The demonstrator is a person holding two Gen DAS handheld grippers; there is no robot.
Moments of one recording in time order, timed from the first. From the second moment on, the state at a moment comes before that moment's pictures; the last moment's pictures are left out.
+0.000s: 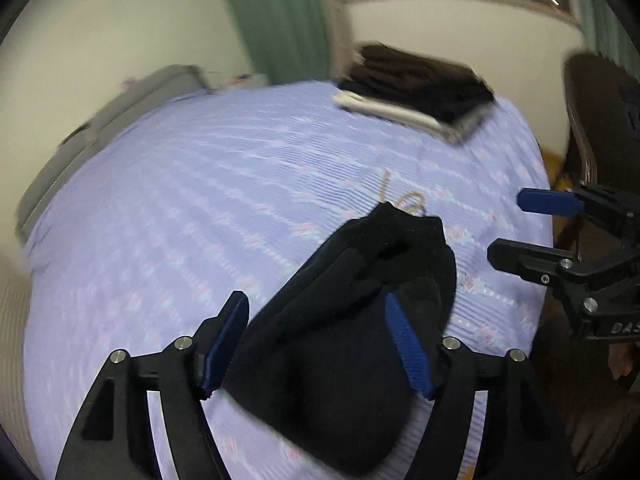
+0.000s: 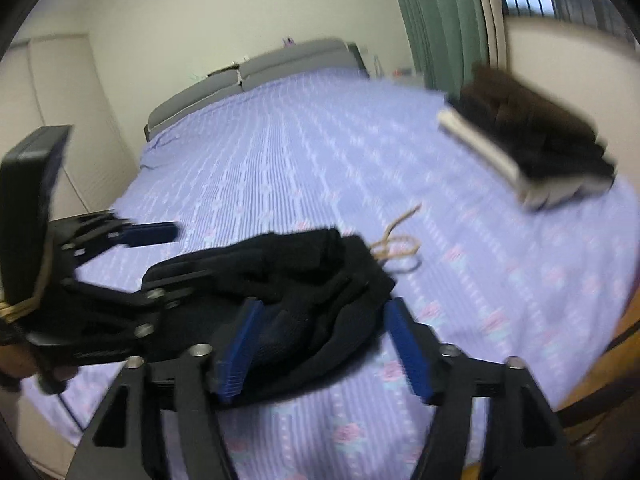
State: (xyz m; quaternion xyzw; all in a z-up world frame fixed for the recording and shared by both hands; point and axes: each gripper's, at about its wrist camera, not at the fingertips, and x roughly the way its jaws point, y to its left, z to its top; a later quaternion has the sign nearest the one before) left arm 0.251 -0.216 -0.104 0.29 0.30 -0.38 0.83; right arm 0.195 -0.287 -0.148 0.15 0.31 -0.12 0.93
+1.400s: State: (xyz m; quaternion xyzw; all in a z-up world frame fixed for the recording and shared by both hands) left arm 0.227 -0.131 -0.198 -0.12 0.40 -0.02 0.91; right arm 0.198 -0.360 -0.256 0.46 0.29 -0.05 0.84
